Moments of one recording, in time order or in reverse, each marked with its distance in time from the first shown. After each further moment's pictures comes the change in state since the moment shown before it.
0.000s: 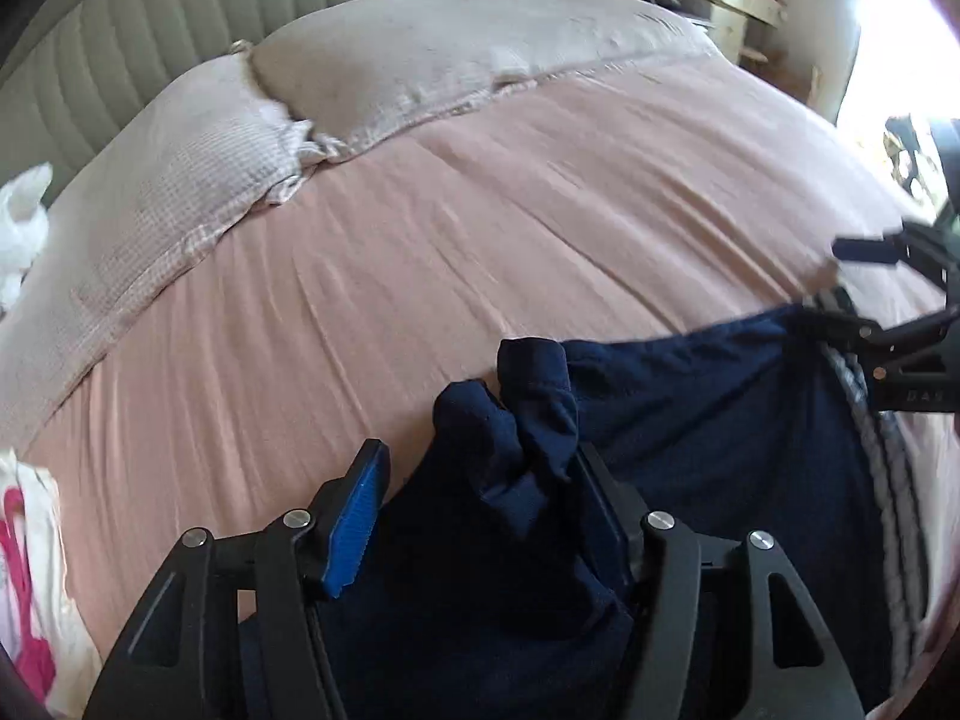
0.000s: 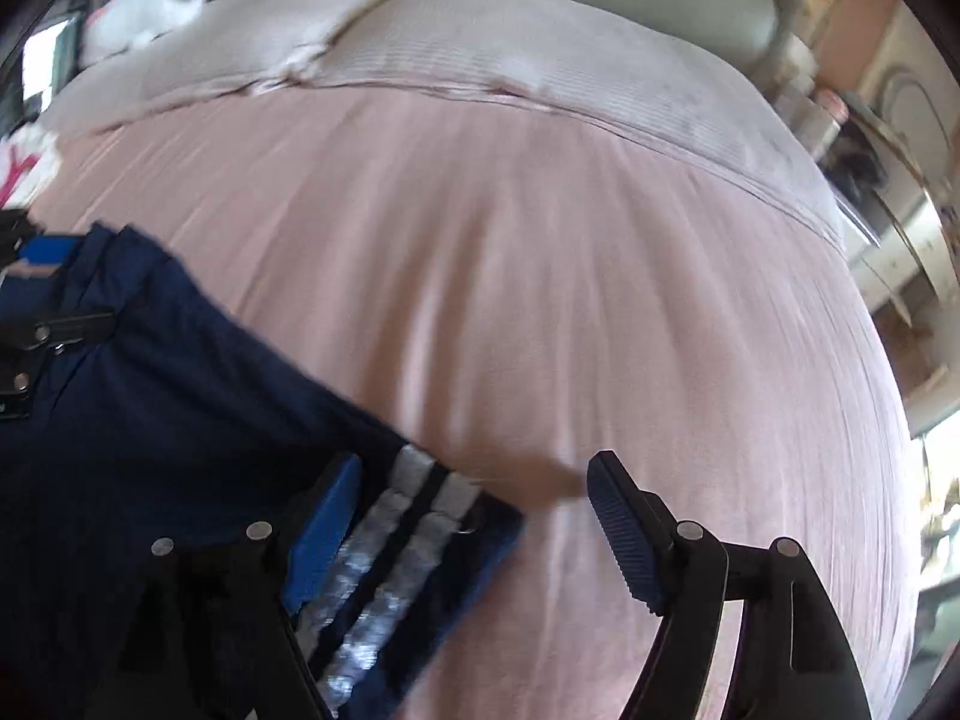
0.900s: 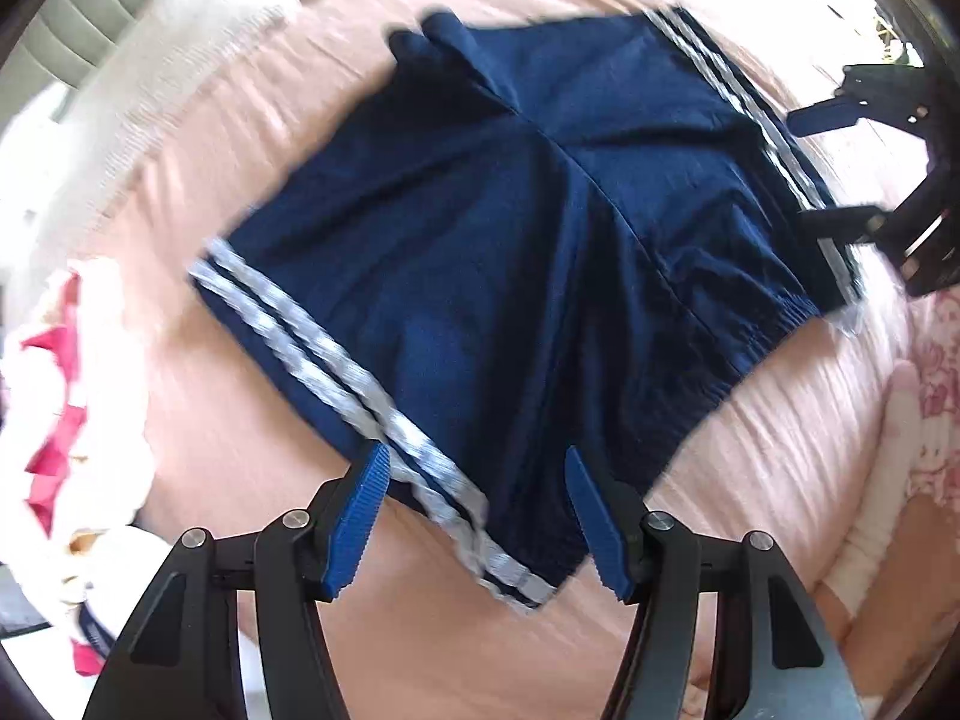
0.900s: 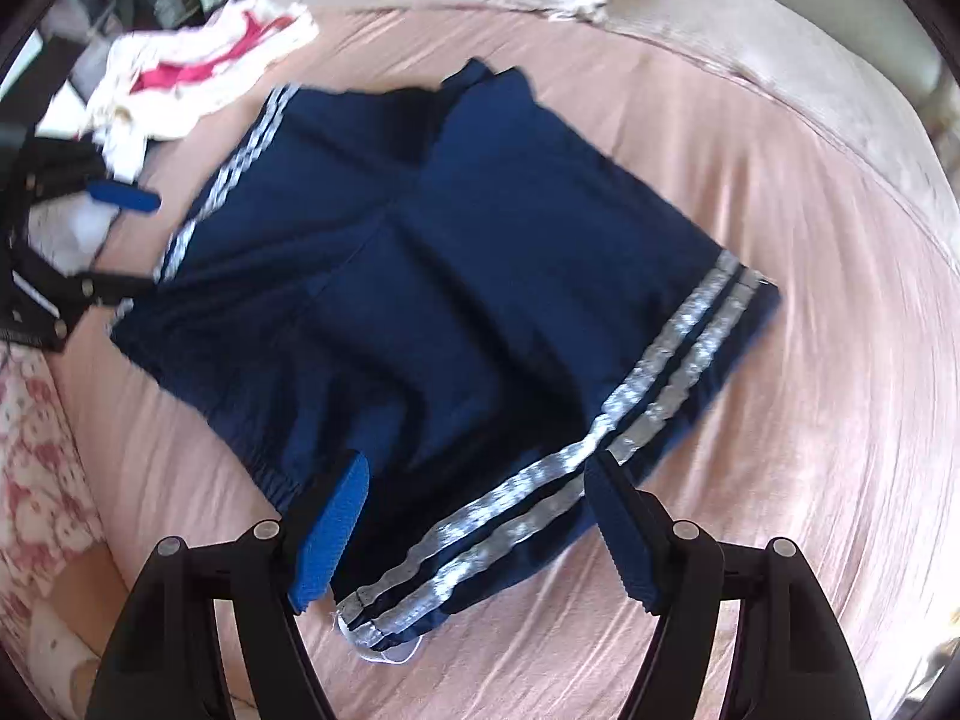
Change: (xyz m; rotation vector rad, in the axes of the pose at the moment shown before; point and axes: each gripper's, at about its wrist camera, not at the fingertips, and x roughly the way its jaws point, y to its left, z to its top) left arm -0.088 -0.026 -0.154 0.181 0.477 -0.052; right arm -0.105 0.091 -0.096 -0.413 0.206 0.354
